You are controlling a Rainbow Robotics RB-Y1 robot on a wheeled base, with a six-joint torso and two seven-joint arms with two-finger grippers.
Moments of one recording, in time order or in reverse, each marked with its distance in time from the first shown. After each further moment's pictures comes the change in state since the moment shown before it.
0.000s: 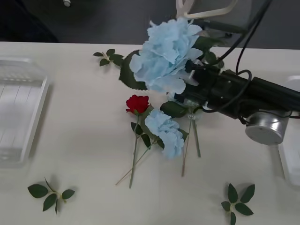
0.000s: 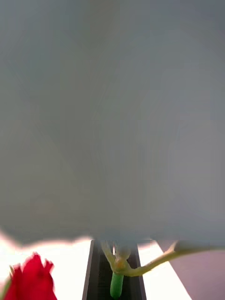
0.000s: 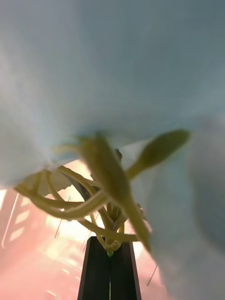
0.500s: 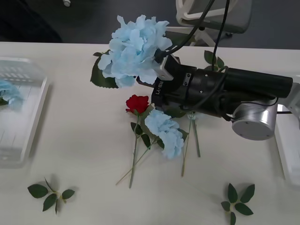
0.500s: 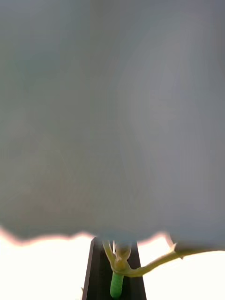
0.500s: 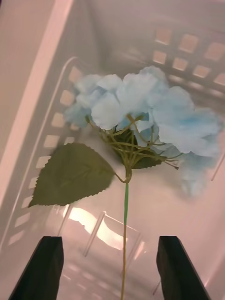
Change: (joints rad) right arm -0.022 0.064 -0.095 -0.133 -0.031 0.326 -0.179; left arm 0.000 0.000 0.000 0.054 0.016 -0.056 0.000
